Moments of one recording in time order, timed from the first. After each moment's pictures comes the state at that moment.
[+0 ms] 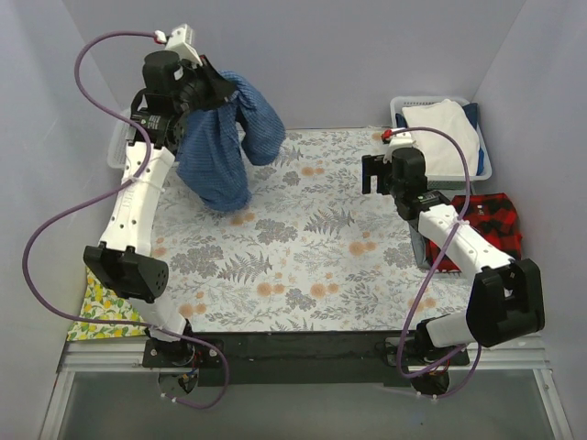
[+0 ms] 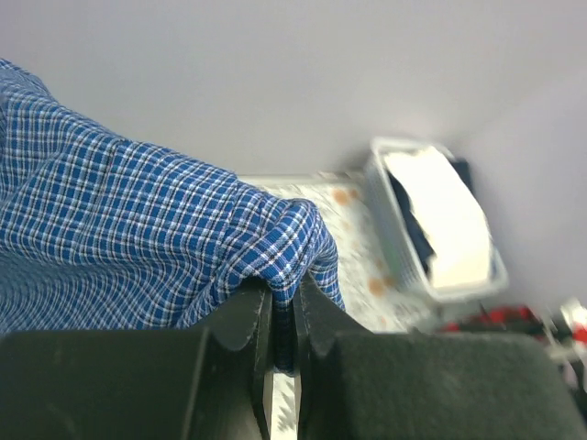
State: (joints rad) left arm -0.15 1.72 2.06 -0.48 0.21 -0.45; right arm 0.33 1.39 1.00 -0.08 0.16 0.05
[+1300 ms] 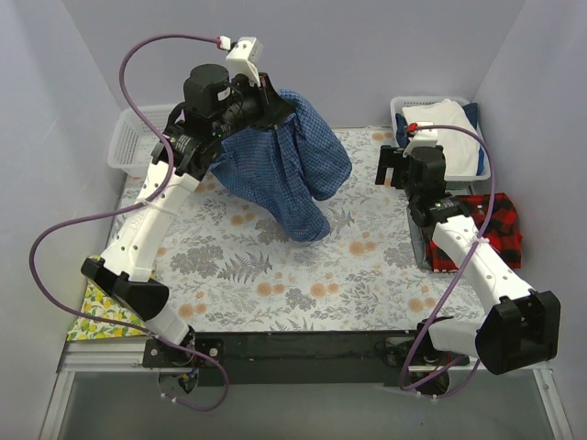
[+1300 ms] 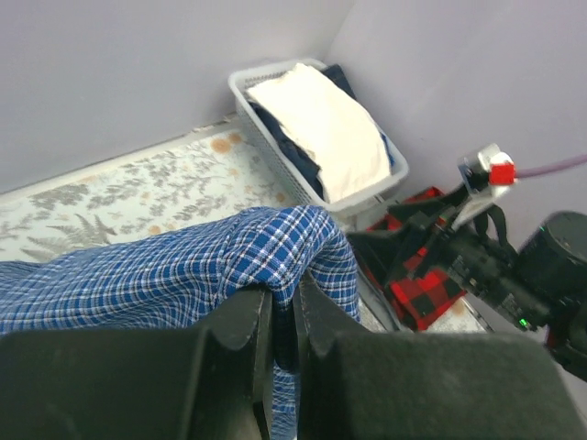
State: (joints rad) left arm -0.52 1.60 2.01 -0.53 0.24 -0.34; right arm 0.30 1.23 1.00 -0.09 0.25 0.10
